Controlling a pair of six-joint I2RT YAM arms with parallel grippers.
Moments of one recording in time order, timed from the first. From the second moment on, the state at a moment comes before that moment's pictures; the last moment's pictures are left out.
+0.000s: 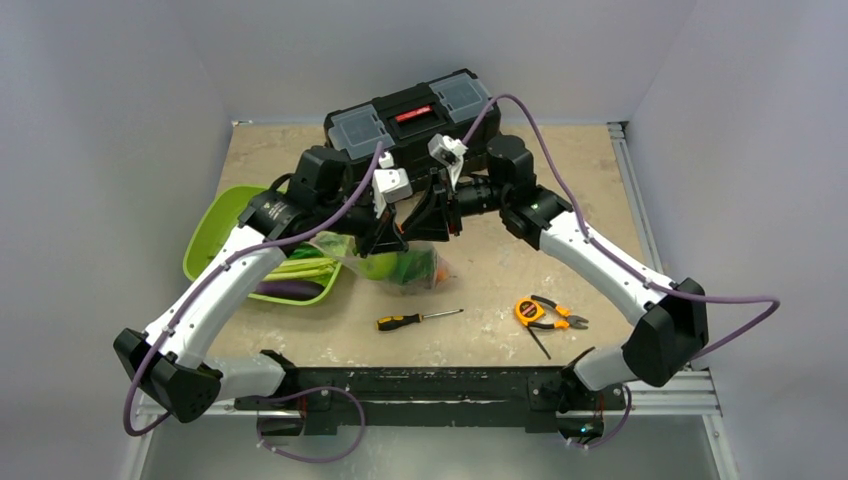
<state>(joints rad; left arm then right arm) -0.56 1.25 1.36 -0.81 0.73 0.25 0.63 1.45 1.27 -0.04 -1.07 0.18</state>
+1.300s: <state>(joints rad) -0.56 1.28 1.37 -0.77 0.76 0.27 0.60 1.35 1.26 -0.28 -0.93 -0.05</state>
